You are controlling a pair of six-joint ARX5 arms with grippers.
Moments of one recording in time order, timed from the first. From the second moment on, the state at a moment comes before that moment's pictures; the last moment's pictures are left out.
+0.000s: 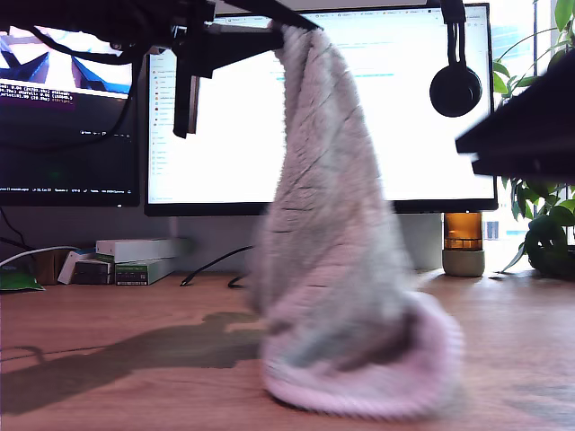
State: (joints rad) left arm -0.64 1.33 0.72 0.50 0.71 -0.98; right arm 0.68 0.58 0.17 -0.12 -0.24 0.23
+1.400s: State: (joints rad) left arm -0.64 1.33 0.73 0.41 0.71 -0.88; right arm 0.74 1.42 0.73 -0.41 -0.33 0.63
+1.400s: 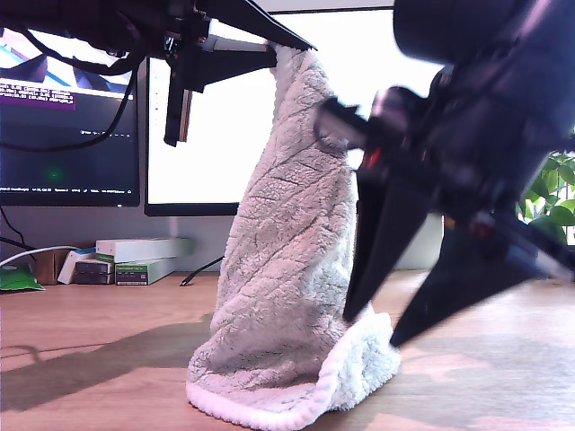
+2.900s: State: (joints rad) left arm -0.39 1.32 0.82 0.10 0.36 -0.05; right arm 0.70 1.38 0.91 -0.72 -0.27 0.41
